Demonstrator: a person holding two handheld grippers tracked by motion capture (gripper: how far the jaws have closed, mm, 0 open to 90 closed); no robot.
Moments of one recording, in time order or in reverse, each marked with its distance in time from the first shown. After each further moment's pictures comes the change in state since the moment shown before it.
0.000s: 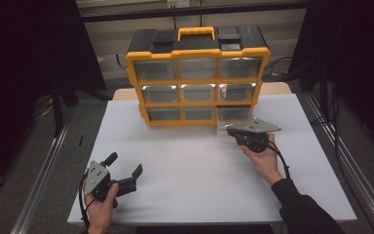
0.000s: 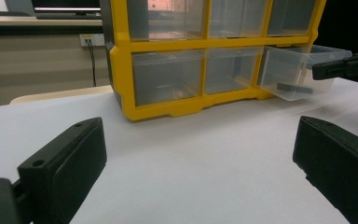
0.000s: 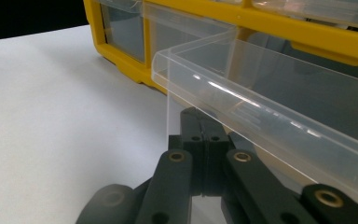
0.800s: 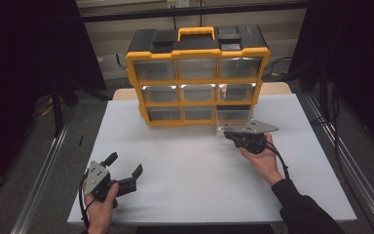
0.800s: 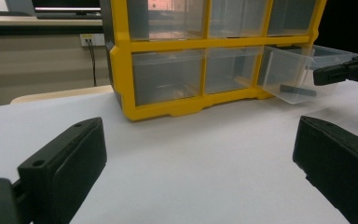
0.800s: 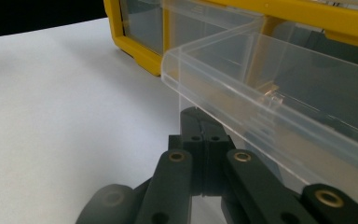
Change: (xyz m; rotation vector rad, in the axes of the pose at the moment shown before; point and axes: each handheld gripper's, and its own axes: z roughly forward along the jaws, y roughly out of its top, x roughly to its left) left arm -0.001 0.000 0.000 -0.002 0.003 -0.003; right arm 0.004 -0.001 0.002 0.032 0.064 0.001
